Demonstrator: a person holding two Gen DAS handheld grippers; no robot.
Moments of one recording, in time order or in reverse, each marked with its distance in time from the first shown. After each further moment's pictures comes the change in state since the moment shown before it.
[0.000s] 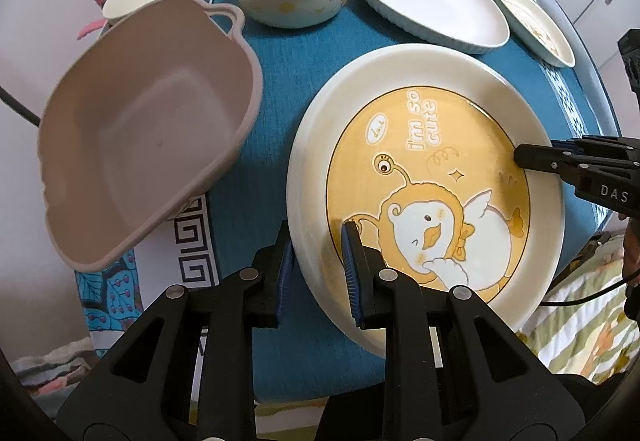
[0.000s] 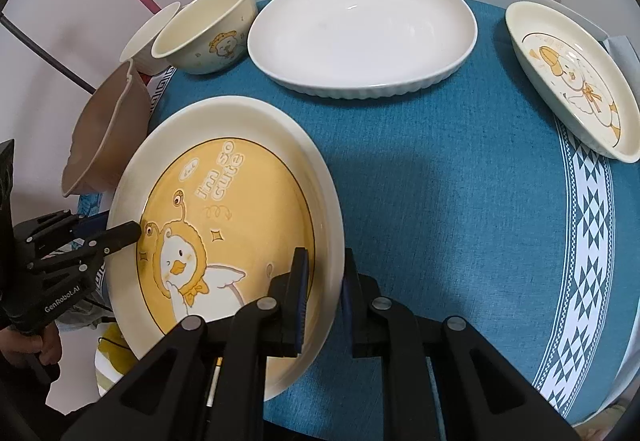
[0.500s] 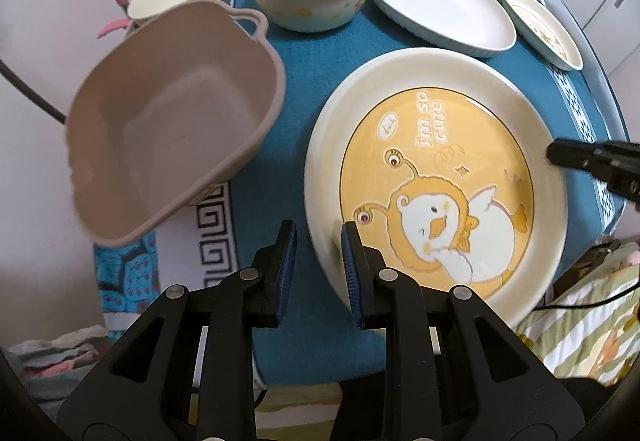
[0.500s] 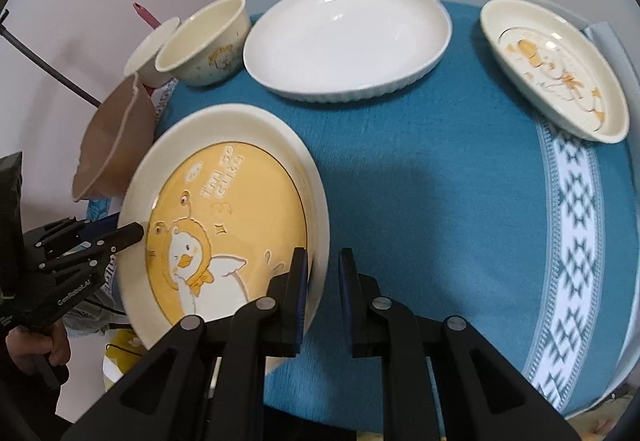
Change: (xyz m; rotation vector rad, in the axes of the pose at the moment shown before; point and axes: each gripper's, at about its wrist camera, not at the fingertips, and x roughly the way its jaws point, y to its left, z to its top) left arm -0.015 -0.013 -0.007 -0.018 -0.023 0.064; right arm -0.022 -0.005 -0.011 0.034 -0.039 0.010
